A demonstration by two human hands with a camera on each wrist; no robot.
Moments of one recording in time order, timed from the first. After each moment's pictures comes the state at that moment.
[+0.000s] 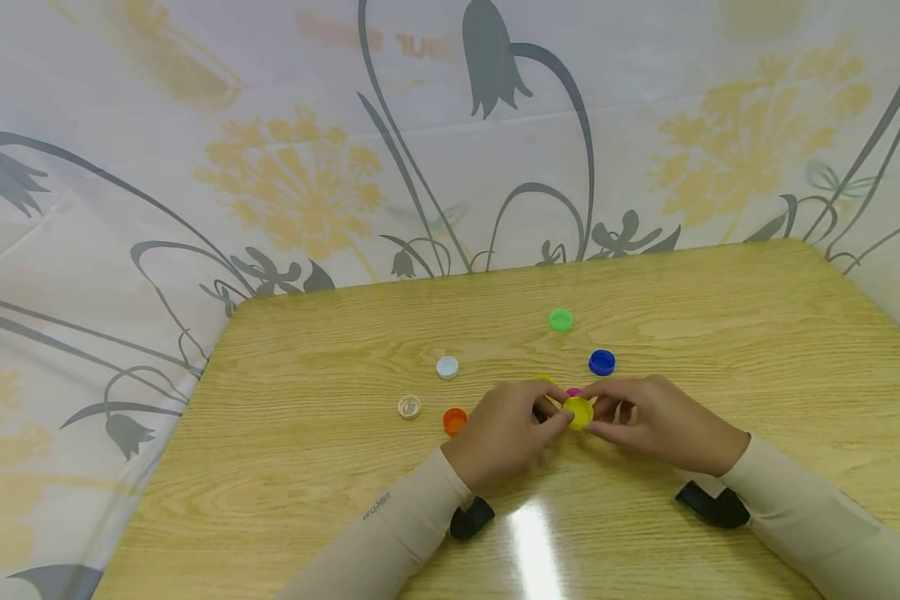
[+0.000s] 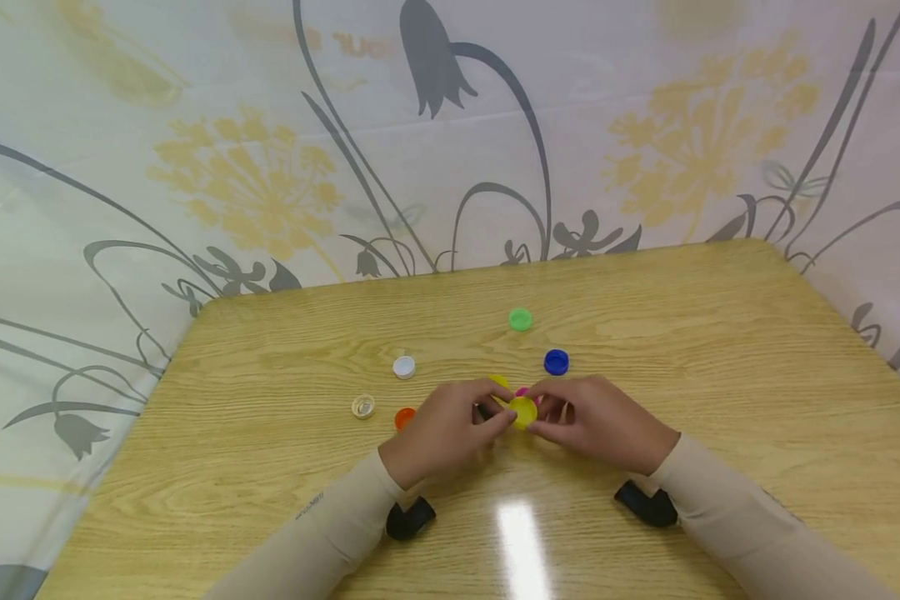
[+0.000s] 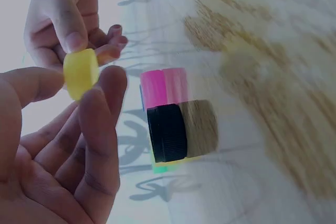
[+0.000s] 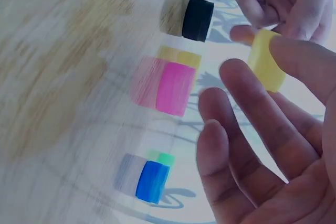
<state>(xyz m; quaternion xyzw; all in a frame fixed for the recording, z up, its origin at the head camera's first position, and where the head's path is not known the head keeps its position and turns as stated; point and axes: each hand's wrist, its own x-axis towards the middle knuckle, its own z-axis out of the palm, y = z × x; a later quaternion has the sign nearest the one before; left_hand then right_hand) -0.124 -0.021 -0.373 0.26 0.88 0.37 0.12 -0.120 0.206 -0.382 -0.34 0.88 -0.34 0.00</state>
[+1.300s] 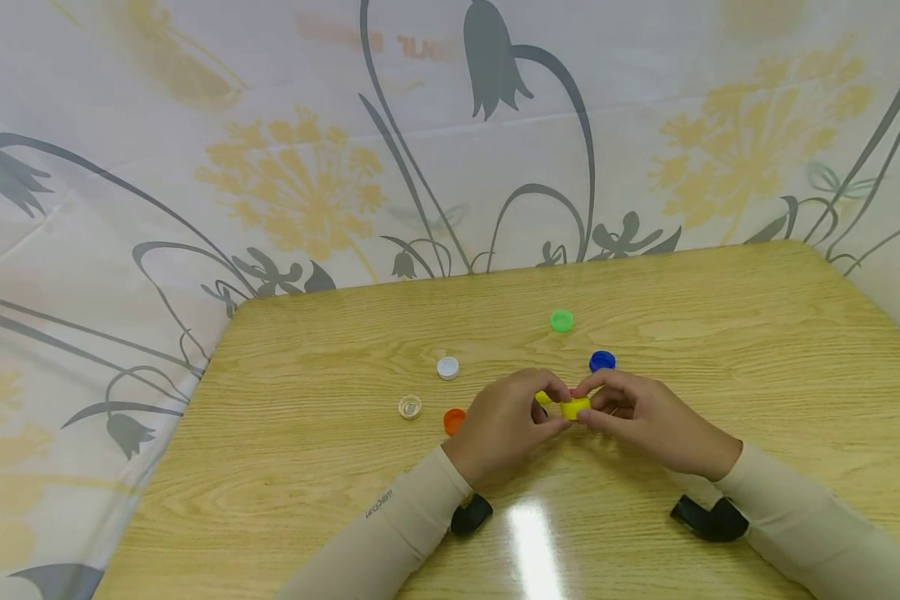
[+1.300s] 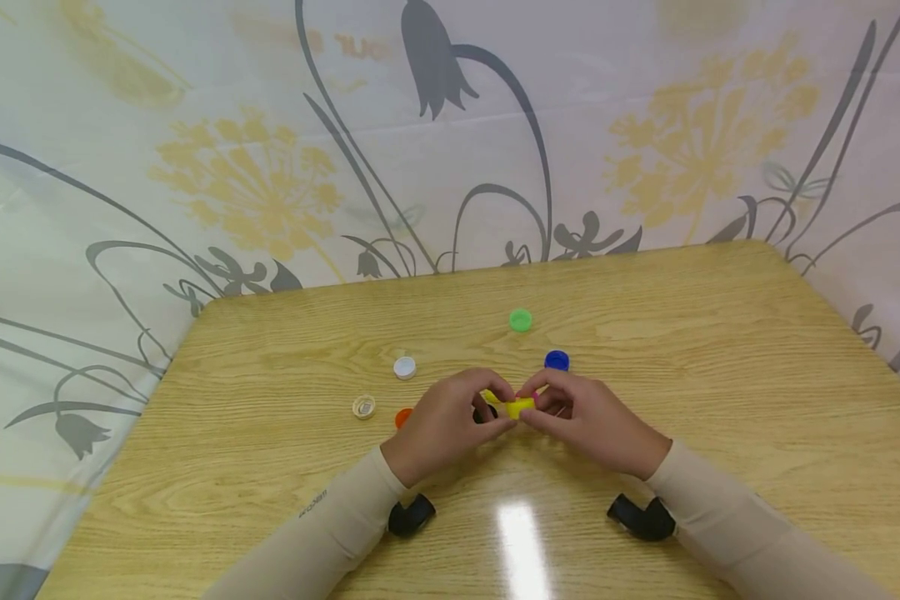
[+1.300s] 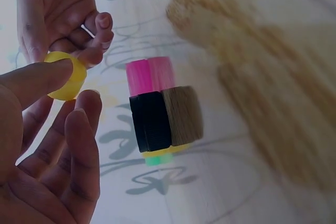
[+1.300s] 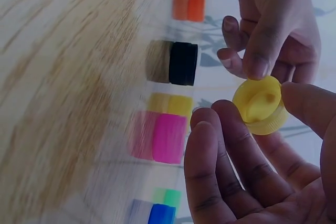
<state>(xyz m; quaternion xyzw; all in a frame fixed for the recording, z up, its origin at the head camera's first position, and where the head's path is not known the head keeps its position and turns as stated) -0.128 -0.023 -0.378 0.31 0.89 0.33 0.01 -0.114 0.199 -0.380 -0.25 0.83 -0.49 0.09</state>
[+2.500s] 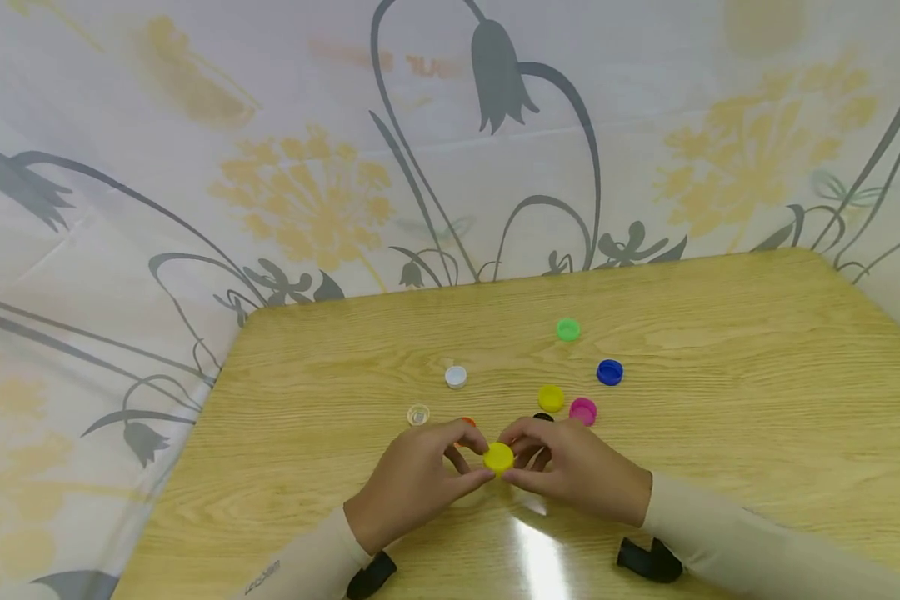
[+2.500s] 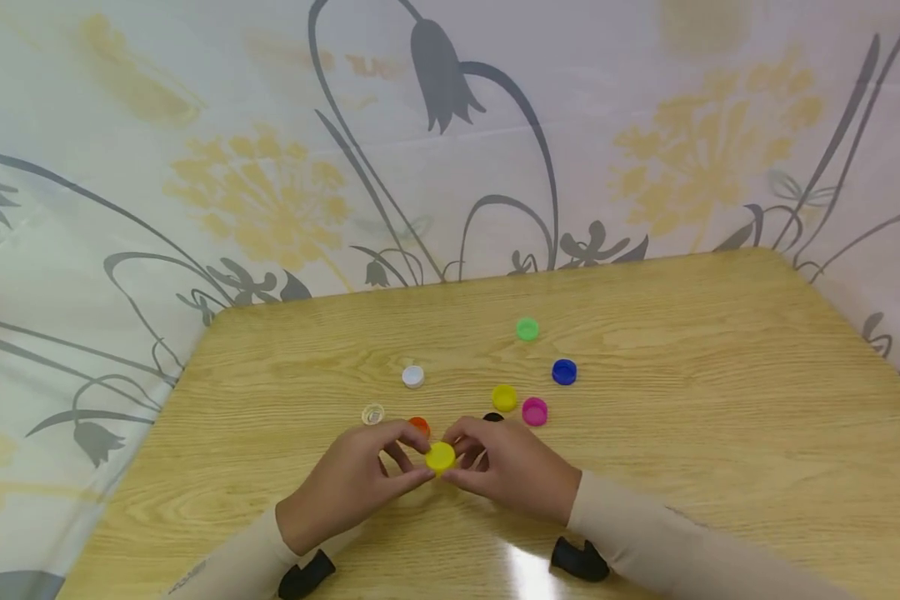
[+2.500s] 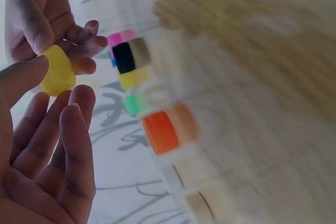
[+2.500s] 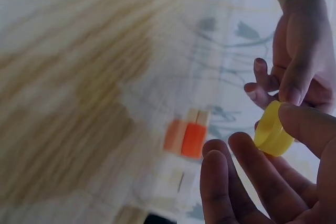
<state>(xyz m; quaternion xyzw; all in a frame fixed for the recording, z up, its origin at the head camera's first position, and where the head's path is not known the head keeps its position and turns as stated) -0.082 -0.117 -0.359 0.26 0.91 0.33 0.03 -0.095 0.116 -0.378 -0.33 0.81 -0.46 0.12</state>
